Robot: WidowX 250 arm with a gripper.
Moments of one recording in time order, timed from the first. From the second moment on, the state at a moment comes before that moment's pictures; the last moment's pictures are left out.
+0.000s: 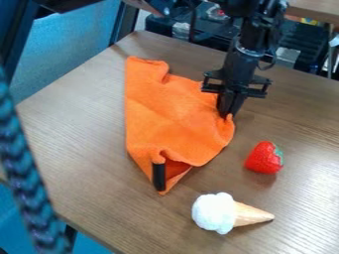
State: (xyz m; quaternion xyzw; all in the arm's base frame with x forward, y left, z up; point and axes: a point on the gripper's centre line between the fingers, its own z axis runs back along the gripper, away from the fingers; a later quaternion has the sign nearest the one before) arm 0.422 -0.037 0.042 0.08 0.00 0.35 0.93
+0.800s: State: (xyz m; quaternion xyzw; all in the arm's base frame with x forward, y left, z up) arm 0.369 0.025 0.092 -0.03 0.01 0.34 0.94
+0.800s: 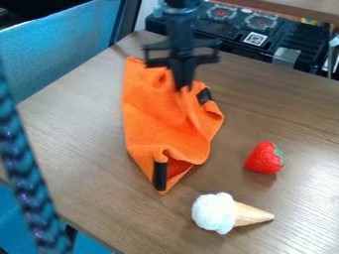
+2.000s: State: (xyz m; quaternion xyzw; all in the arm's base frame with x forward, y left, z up) arm 0.268 0.204 0.086 -0.06 0.00 0.32 0.94
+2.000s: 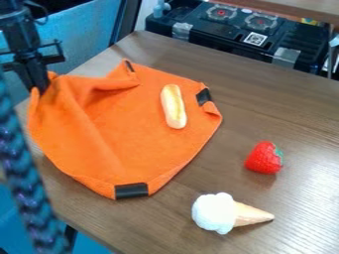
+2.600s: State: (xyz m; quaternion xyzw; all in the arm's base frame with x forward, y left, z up) arm 0.223 0.235 0.067 -0.07 0.03 0.40 0.91
